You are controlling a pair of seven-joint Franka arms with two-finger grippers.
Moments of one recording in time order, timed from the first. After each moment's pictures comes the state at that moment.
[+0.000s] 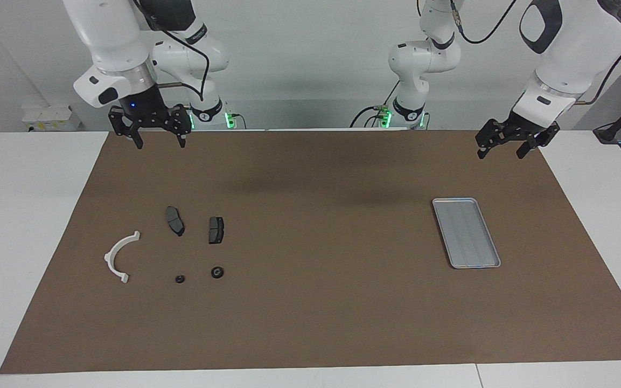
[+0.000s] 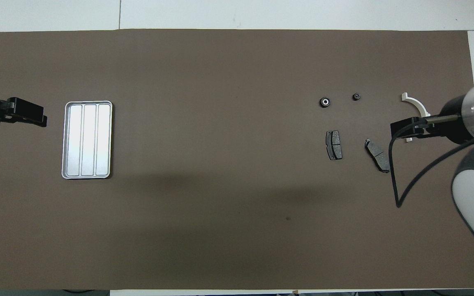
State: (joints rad) left arm 0.01 0.05 -0.08 -1.53 -0.01 1.55 0.00; right arm 0.02 -0.06 0.08 -1.73 -0.02 1.69 0.08
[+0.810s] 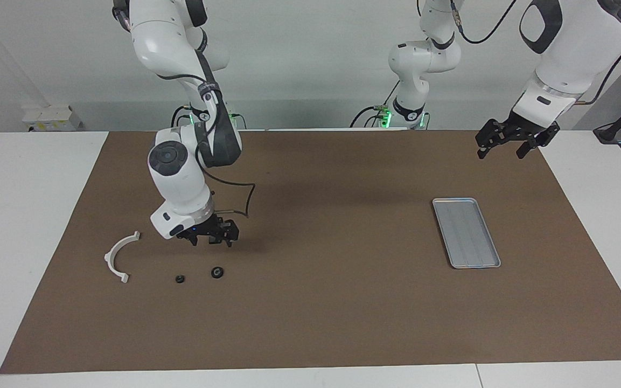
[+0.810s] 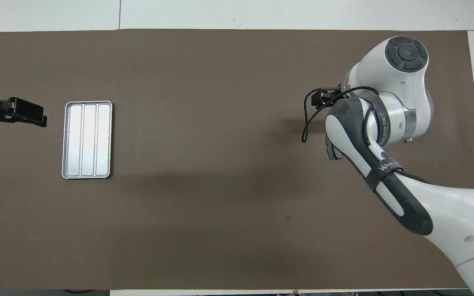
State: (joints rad) left arm 0.01 0.05 -0.08 -1.53 -0.01 1.55 0.00; right arm 0.11 0.45 0.08 -1.64 -0.03 2.10 0.30
